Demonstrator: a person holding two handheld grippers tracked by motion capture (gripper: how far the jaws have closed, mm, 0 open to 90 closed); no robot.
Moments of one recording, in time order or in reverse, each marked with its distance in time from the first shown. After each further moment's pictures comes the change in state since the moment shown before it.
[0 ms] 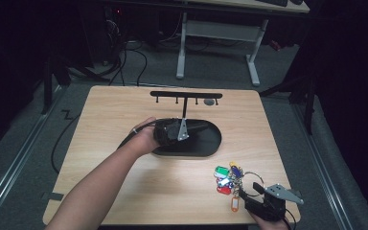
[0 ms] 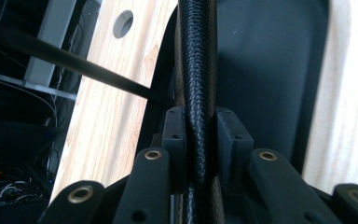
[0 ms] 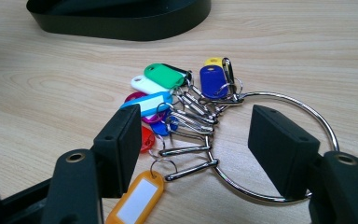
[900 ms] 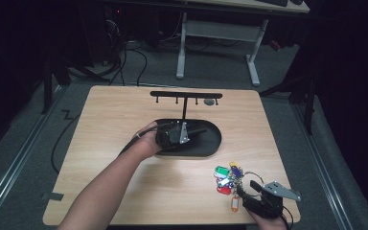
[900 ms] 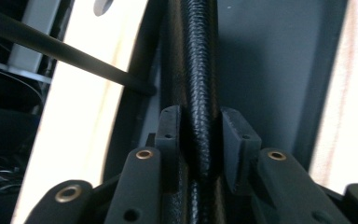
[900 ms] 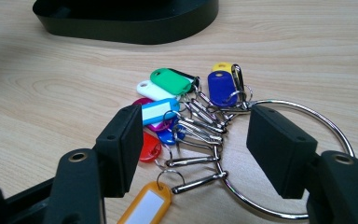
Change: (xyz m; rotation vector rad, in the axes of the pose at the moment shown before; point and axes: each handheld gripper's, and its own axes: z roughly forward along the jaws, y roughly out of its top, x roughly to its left) left arm -0.018 -0.007 0.025 0.029 -0.025 -0.047; right arm 0.002 0.005 0.008 -0.001 0.021 -0.005
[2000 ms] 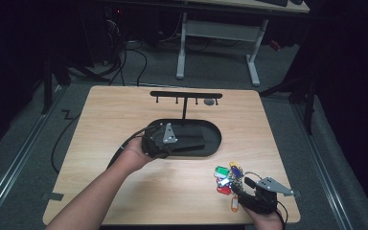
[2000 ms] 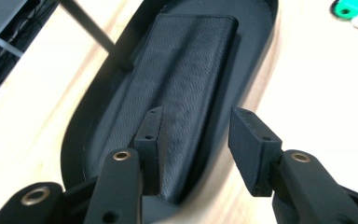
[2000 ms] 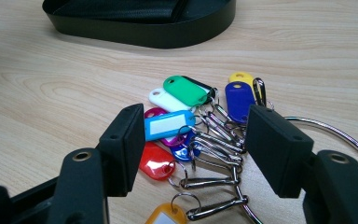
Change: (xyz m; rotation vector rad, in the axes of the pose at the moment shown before) left arm -0.011 -0.030 -0.060 -0.093 -0.101 -0.307; right arm 0.007 0.009 0.013 0.012 0.026 -0.032
